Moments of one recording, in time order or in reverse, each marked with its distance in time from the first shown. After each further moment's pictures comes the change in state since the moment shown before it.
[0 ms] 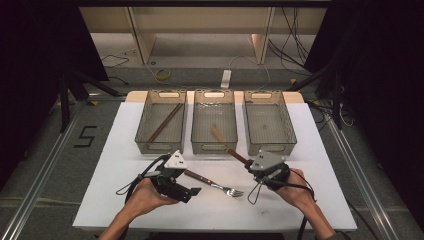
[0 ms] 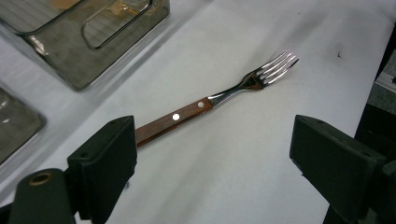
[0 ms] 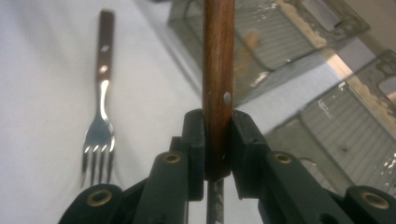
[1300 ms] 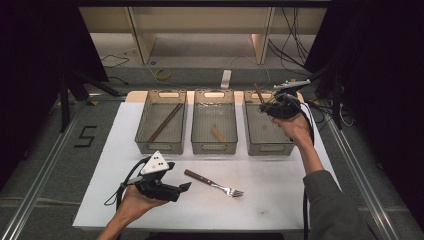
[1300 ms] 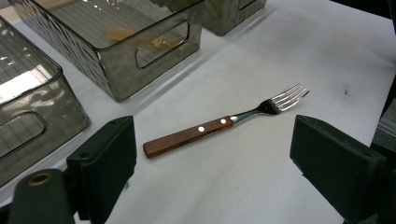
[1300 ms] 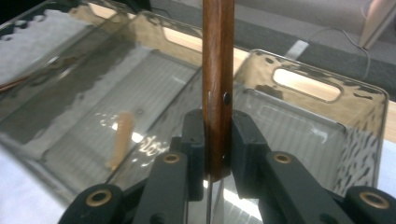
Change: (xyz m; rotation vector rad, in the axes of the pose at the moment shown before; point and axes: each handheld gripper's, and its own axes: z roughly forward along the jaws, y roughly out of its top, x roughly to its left) left arm 0.007 -0.022 -0.023 -0.183 0.063 -0.053; right arm -0.168 0.042 0.039 -0.021 -0.062 0.550
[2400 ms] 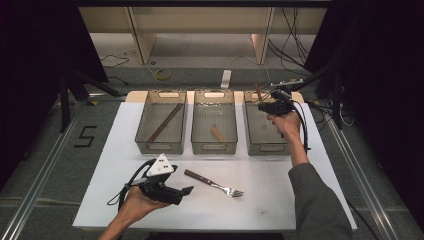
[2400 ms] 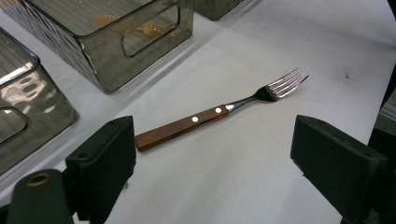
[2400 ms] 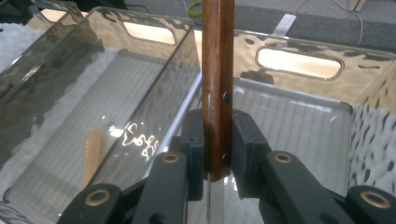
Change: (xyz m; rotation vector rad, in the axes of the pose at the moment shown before) left arm -0.004 -0.003 0.007 0.039 -0.011 0.026; right arm -0.016 -0.002 0.042 0.045 -0.047 0.155
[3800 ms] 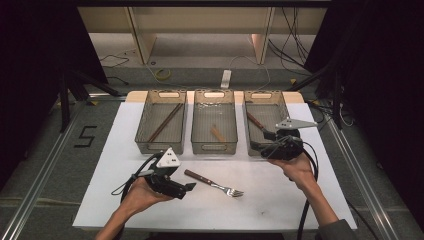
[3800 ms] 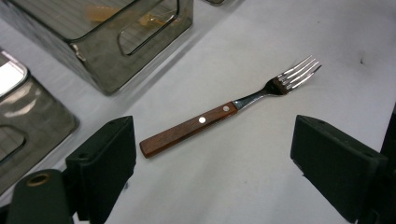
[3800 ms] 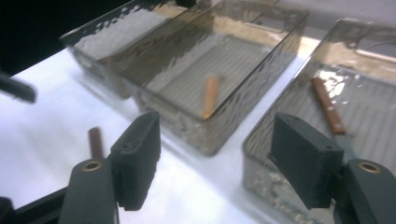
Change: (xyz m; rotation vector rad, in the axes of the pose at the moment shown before) left arm 0.008 0.020 0.016 0.101 -0.006 0.072; right arm 0.064 -0.099 -0.093 -0.129 0.230 -0.192
